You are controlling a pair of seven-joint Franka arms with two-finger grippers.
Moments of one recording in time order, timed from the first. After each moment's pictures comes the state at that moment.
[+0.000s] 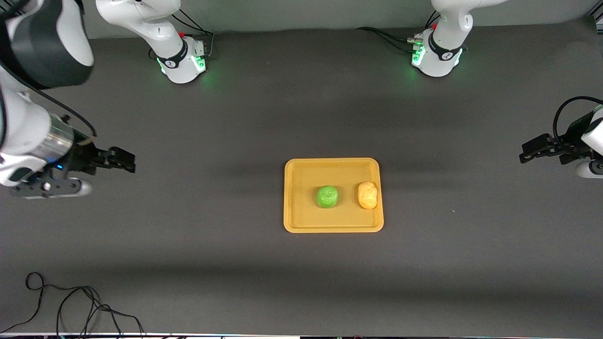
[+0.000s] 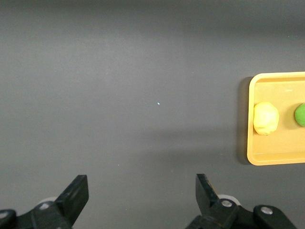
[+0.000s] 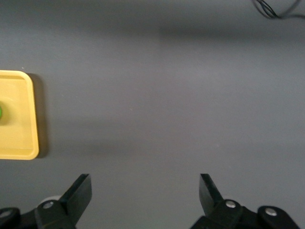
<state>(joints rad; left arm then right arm) 0.17 0.05 -0.11 -1.69 -0.05 1.76 0.09 0.19 0.18 -0.08 -1.43 0.01 1.56 0.12</state>
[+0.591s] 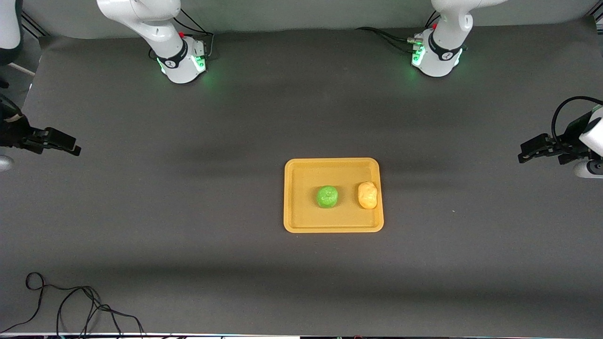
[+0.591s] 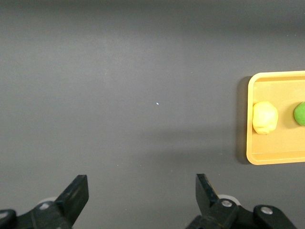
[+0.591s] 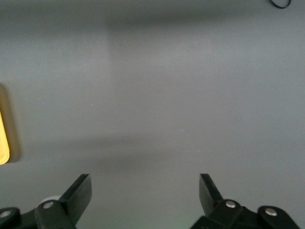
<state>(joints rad) 0.17 0.05 -0.12 -1.69 -0.04 1.76 0.09 -0.02 0.03 -0.06 -1.60 0.01 1.61 0.03</state>
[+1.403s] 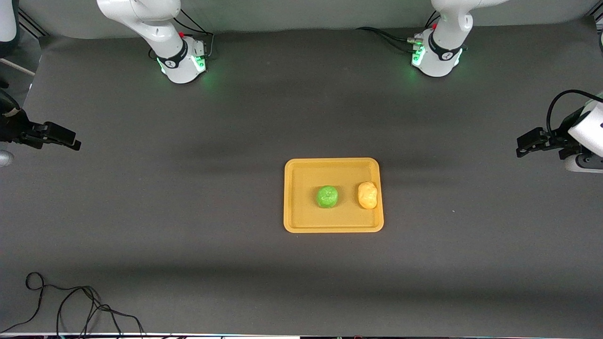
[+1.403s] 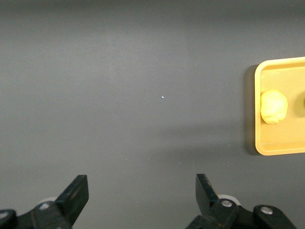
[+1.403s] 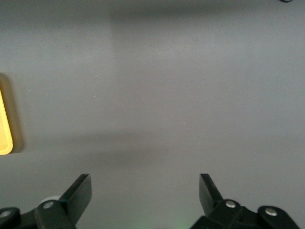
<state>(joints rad) 0.15 0.03 -0.14 -1.69 0.01 1.73 0.09 -0.02 0.03 -0.04 -1.58 0.01 1.56 0.03</state>
